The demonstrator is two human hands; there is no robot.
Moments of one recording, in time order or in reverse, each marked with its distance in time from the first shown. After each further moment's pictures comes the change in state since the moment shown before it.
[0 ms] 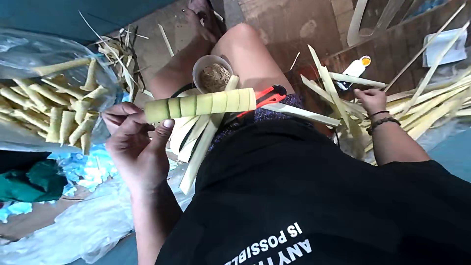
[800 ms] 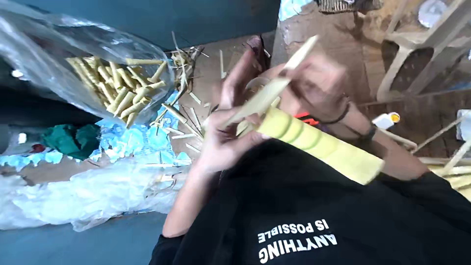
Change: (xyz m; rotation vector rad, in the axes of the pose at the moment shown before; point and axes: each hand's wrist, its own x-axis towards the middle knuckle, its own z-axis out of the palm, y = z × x) left_hand 0.008 0.067 0.020 -0.313 -0.213 0.329; right_hand -0.250 -0.354 0.046 0.058 -0.082 -1.655
